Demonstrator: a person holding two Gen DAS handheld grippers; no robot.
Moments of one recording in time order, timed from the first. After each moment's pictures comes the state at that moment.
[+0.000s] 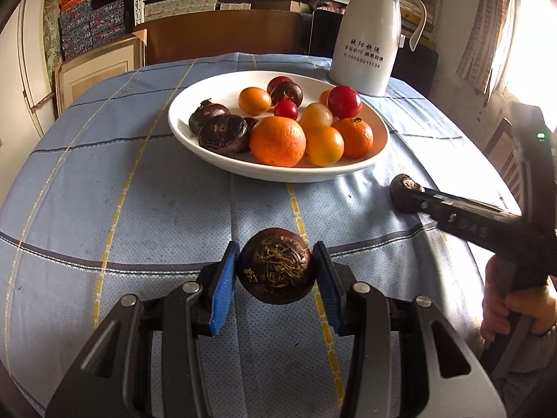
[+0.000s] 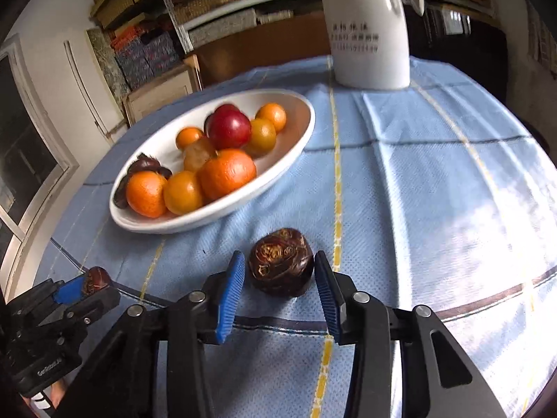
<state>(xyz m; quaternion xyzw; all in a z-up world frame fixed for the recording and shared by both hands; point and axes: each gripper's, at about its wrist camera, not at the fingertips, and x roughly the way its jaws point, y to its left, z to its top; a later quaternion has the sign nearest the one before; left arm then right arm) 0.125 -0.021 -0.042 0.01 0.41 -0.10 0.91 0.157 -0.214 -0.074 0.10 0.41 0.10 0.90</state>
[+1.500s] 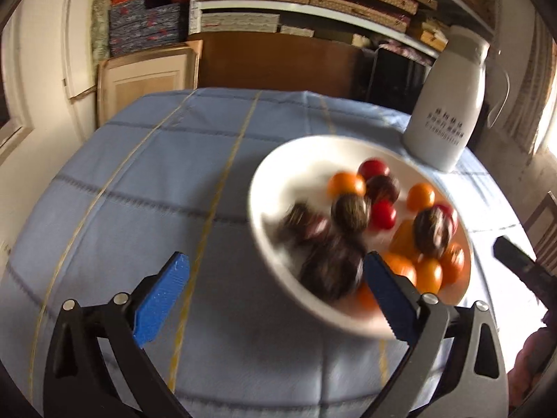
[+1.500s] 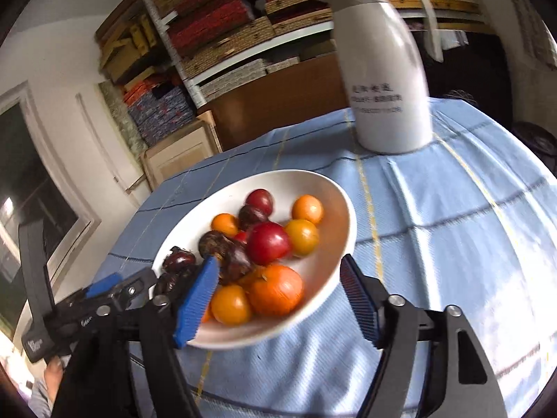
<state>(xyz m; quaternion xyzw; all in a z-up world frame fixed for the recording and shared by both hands) 0.214 0.031 -0.015 -0.04 0.37 0.00 0.93 0.166 -0.208 -0.025 0.18 0.31 0.10 0.93</state>
